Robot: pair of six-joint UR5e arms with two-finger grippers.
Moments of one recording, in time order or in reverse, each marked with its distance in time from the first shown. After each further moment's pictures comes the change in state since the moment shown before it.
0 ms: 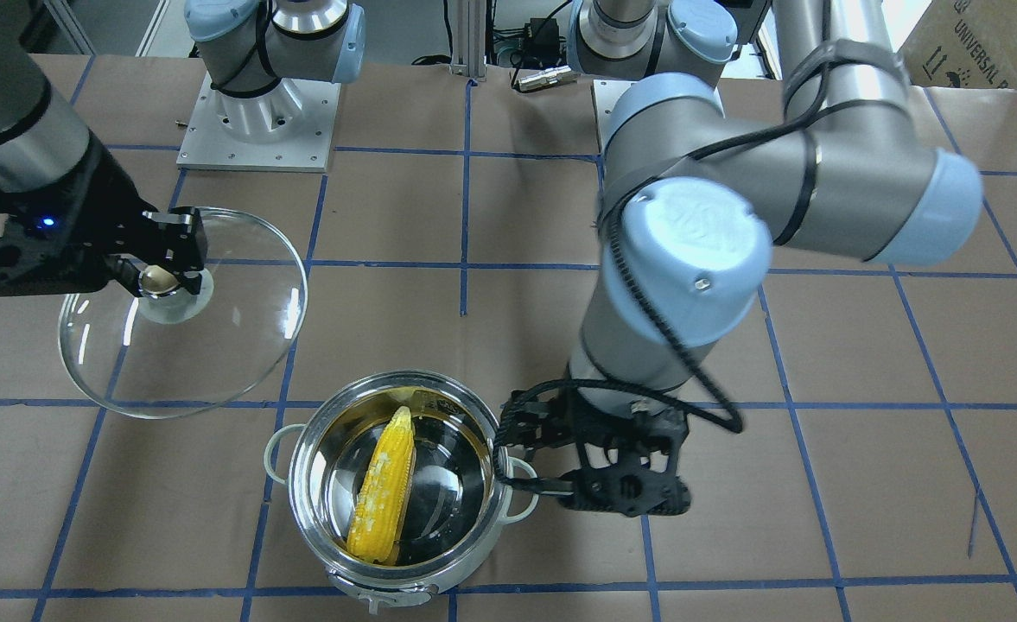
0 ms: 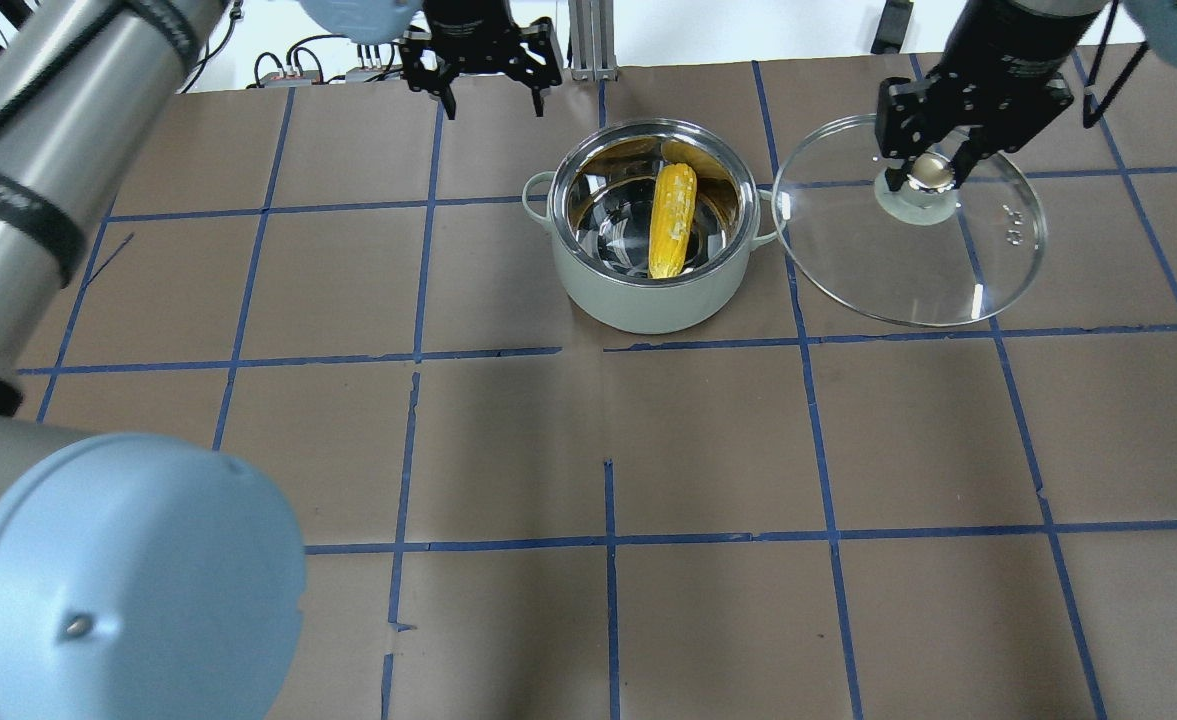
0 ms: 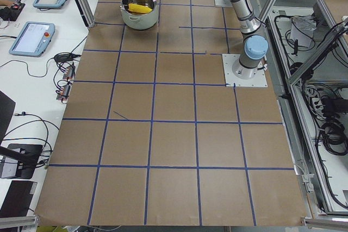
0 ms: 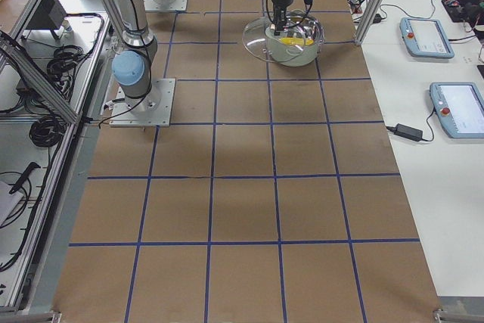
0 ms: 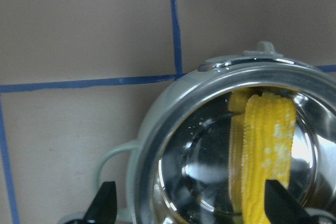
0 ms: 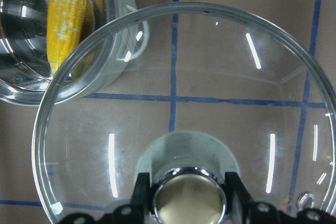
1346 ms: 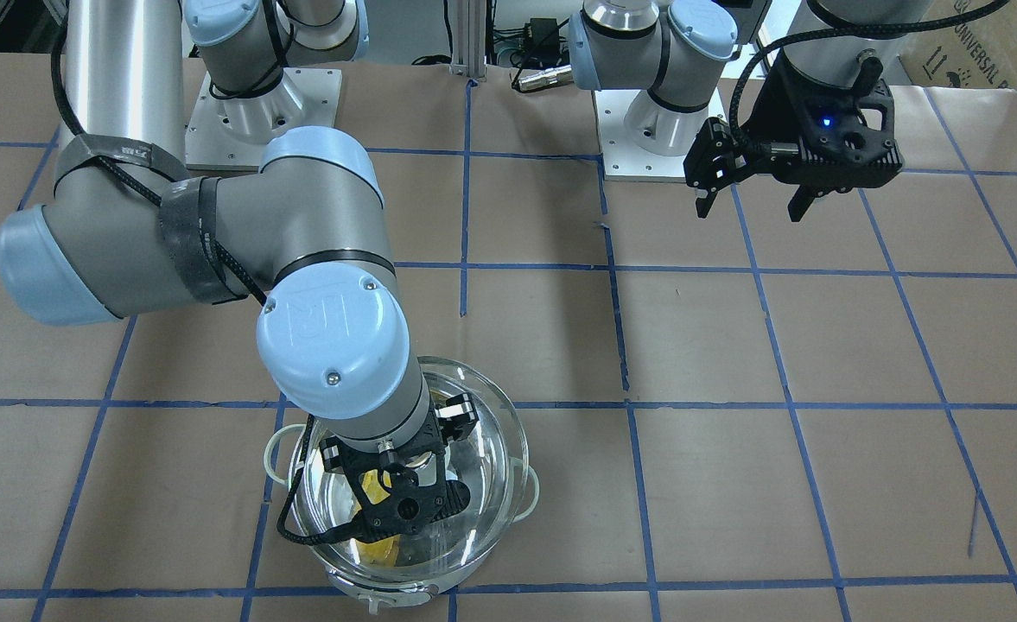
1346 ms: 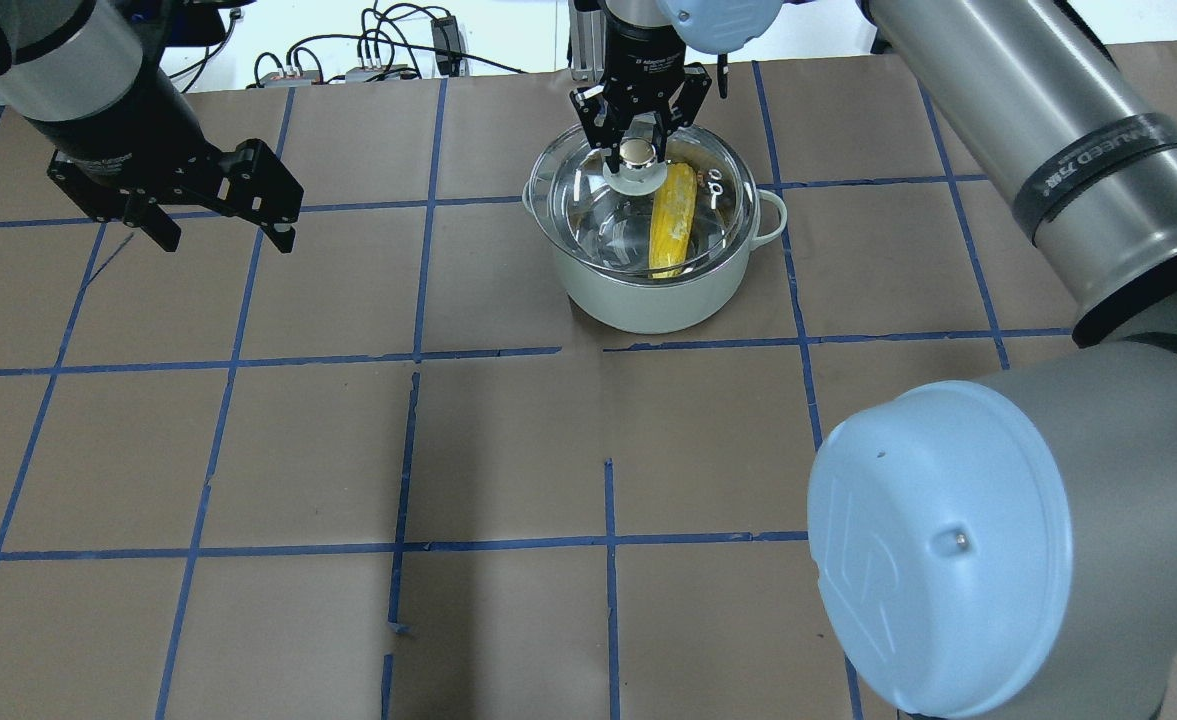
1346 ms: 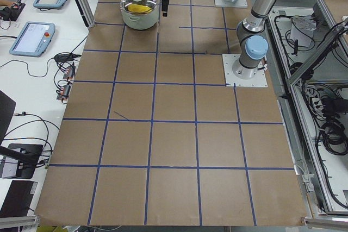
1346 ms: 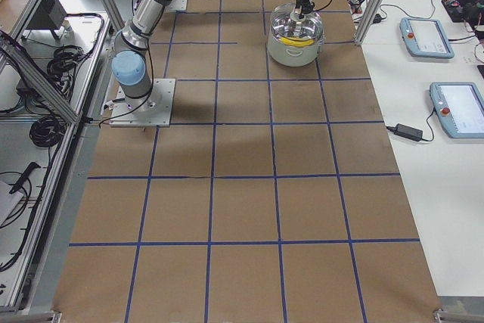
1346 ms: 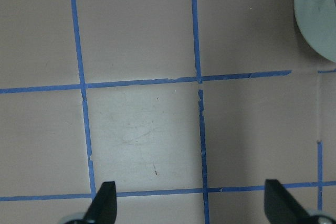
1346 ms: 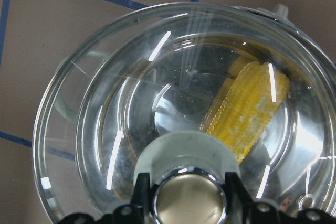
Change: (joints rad) left arm 0.203 0.557 -0.494 -0.080 0.050 0.197; right arm 0.290 0.505 -0.456 -0.021 0.021 0.051
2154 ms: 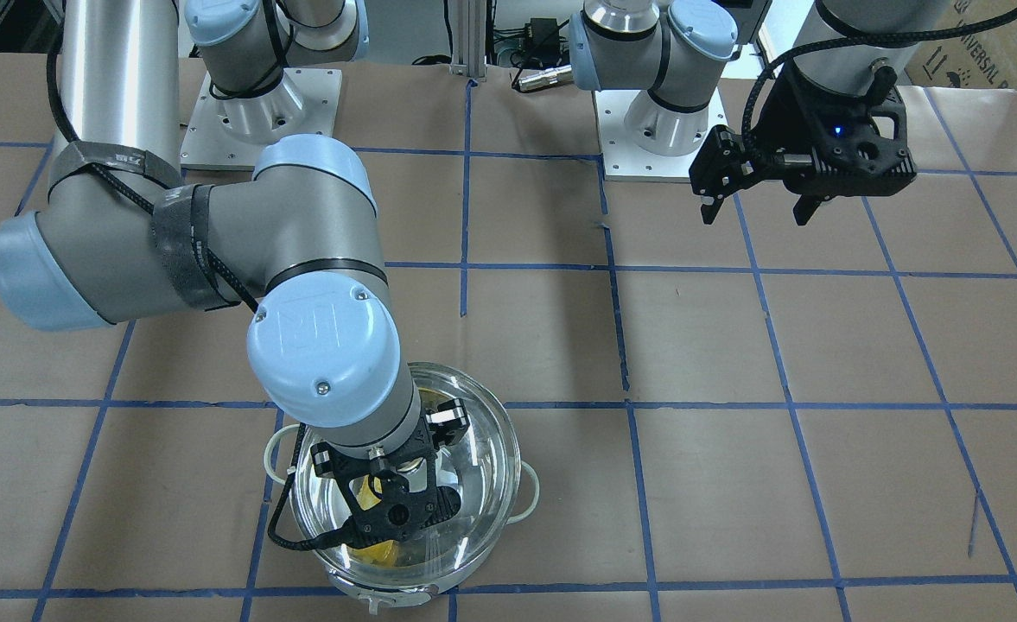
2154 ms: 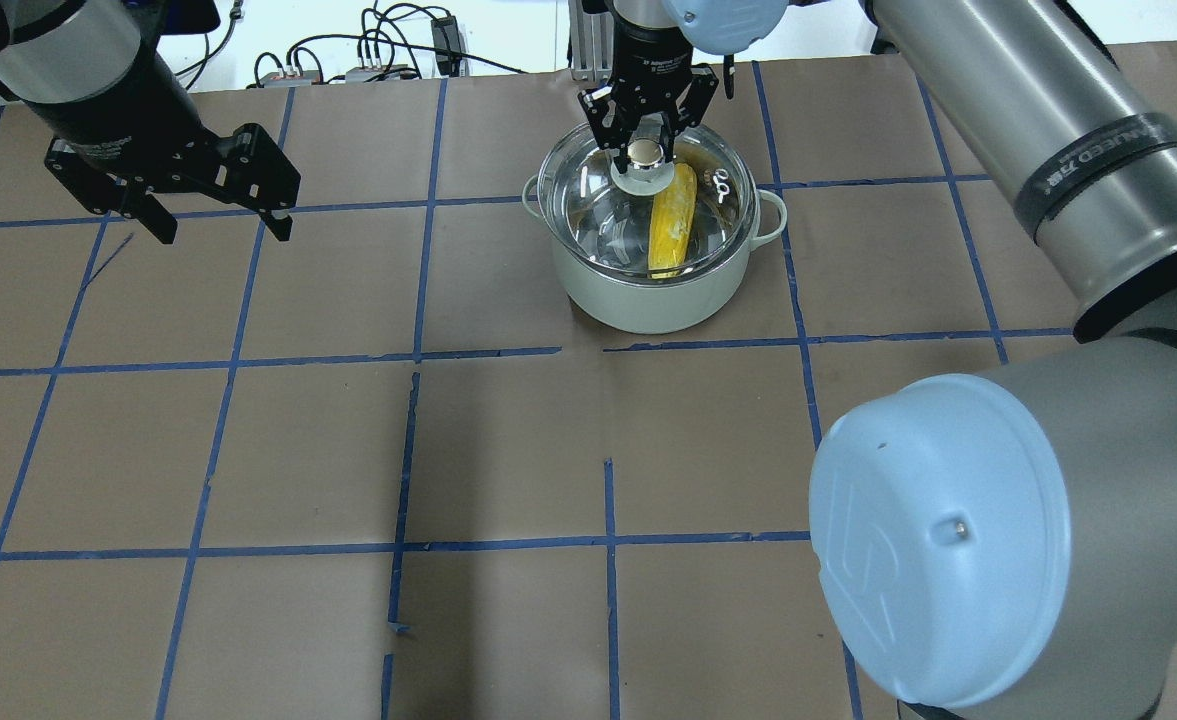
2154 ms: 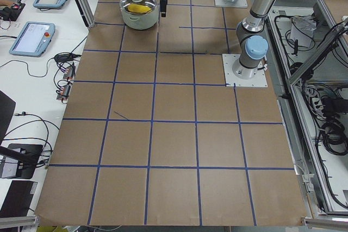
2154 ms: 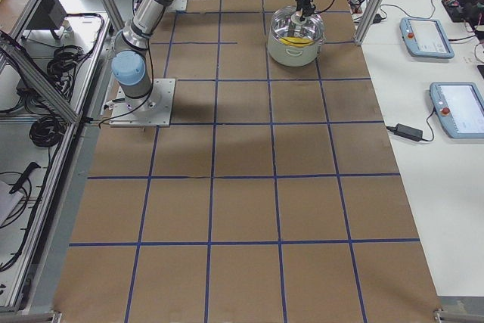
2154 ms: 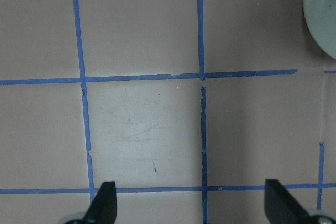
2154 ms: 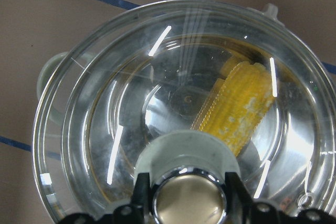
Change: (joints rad) left arm 0.004 -0.022 0.032 -0.024 0.003 -0.032; right arm -0.006 0.001 0.002 0.001 -0.011 -0.005
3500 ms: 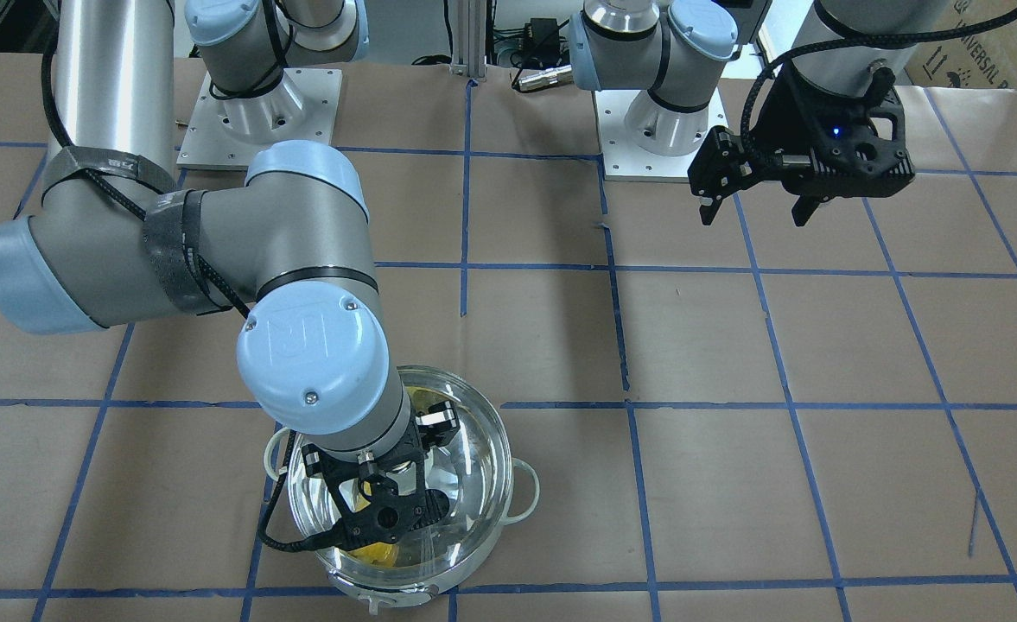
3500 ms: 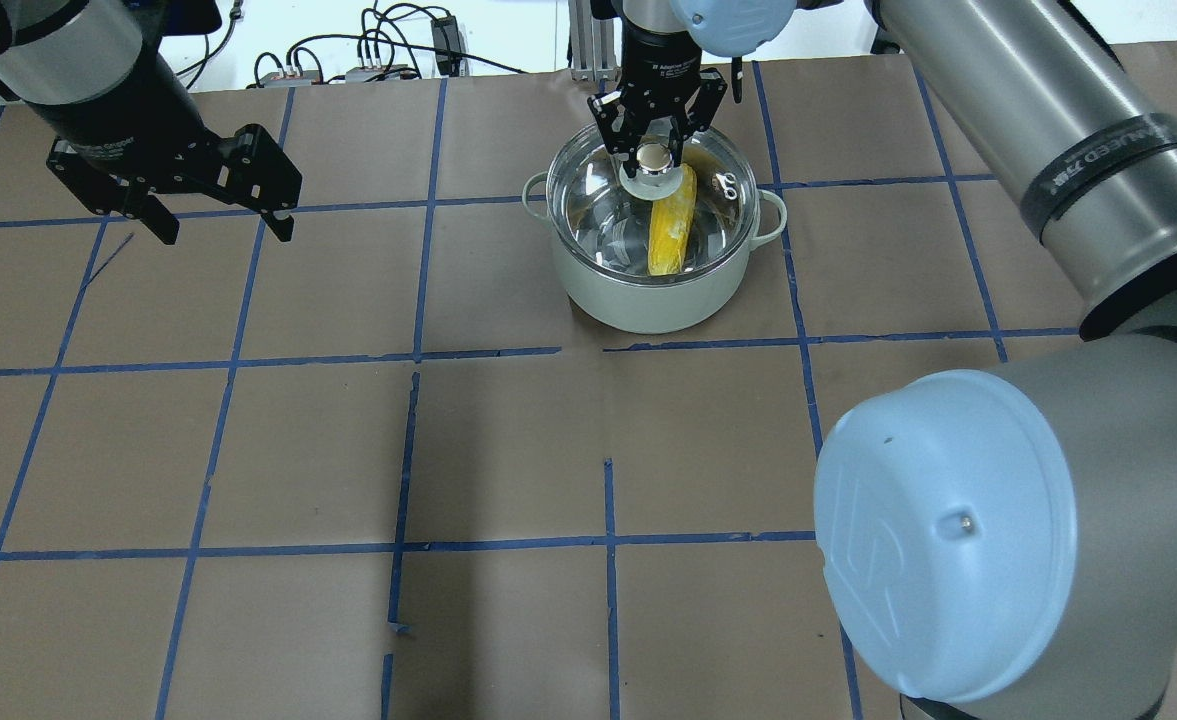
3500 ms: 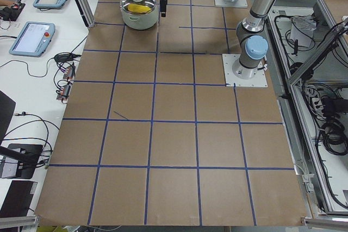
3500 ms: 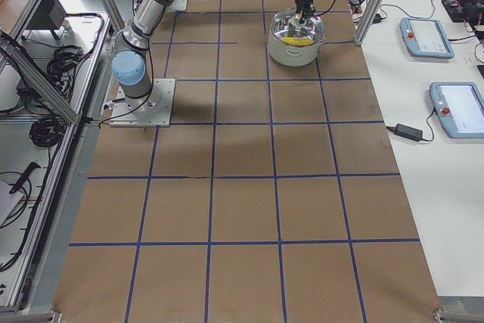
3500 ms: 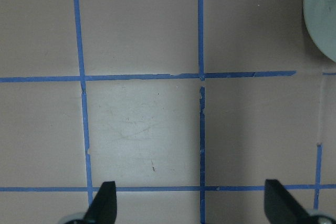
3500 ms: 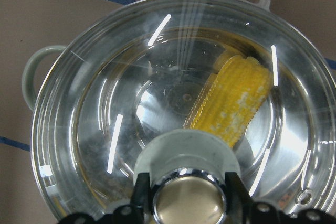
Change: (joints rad) left arm -0.001 0.000 -0.004 0.005 -0.002 0.001; right arm -0.010 -0.001 0.013 0.002 -0.007 -0.004
